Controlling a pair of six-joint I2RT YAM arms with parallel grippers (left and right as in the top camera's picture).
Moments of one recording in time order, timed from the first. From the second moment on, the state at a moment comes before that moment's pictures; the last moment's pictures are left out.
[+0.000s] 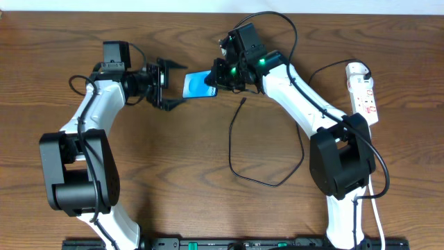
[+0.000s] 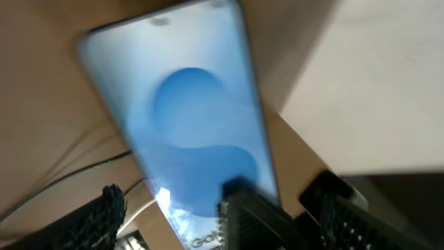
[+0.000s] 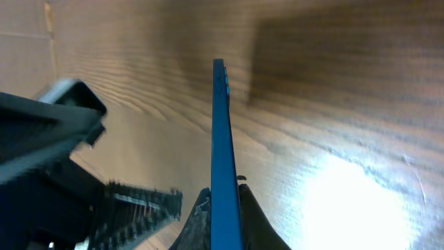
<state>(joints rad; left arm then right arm) 0.06 1.89 1.29 -0.40 0.96 -1.34 0.49 2.14 1.77 -0.55 -0.52 0.66</state>
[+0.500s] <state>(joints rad) 0.06 1.89 1.29 -0.08 1.14 -1.30 0.44 1.98 1.77 -0.42 -0.49 0.69</state>
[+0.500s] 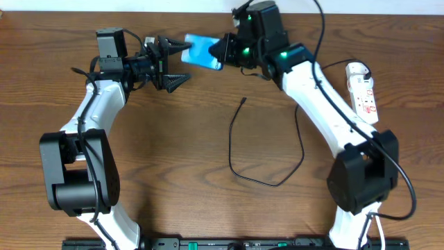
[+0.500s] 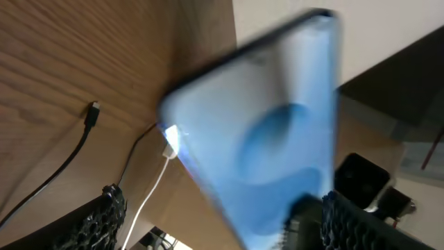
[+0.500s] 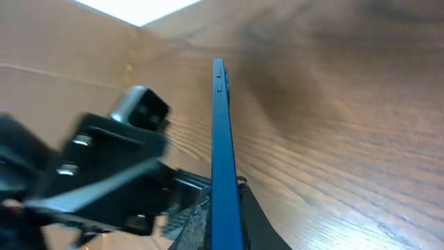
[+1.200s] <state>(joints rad) 0.06 1.89 1.29 0.19 1.08 -1.40 0.42 1.97 1.77 -0.29 -0.48 1.32</state>
